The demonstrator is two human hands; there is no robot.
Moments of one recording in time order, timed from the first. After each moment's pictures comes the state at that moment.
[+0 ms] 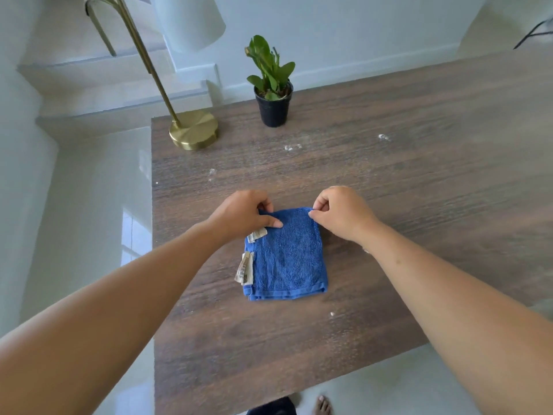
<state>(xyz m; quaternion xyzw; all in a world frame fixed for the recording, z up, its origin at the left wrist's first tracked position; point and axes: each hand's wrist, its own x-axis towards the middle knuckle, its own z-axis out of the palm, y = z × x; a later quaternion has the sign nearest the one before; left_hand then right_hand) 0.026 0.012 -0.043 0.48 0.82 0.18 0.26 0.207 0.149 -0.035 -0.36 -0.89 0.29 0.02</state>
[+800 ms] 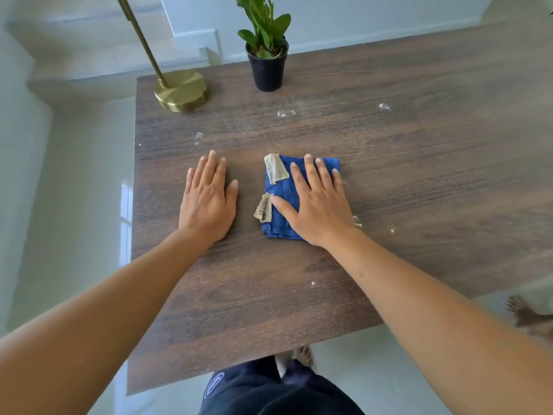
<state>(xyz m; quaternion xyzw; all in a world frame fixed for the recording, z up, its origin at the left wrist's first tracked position) 0.054 -0.041 -0.088 0.41 0.90 0.16 0.06 0.220 0.108 -0.082 -0.30 -0.95 0.10 -0.04</state>
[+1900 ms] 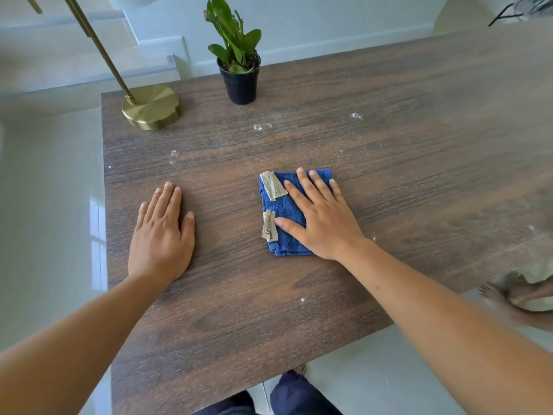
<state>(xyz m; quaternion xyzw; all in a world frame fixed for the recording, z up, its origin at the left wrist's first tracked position) 0.034 -0.079 -0.092 0.39 0.91 0.16 0.05 0.250 0.136 -0.080 -0.27 -0.96 0.08 -0.04</state>
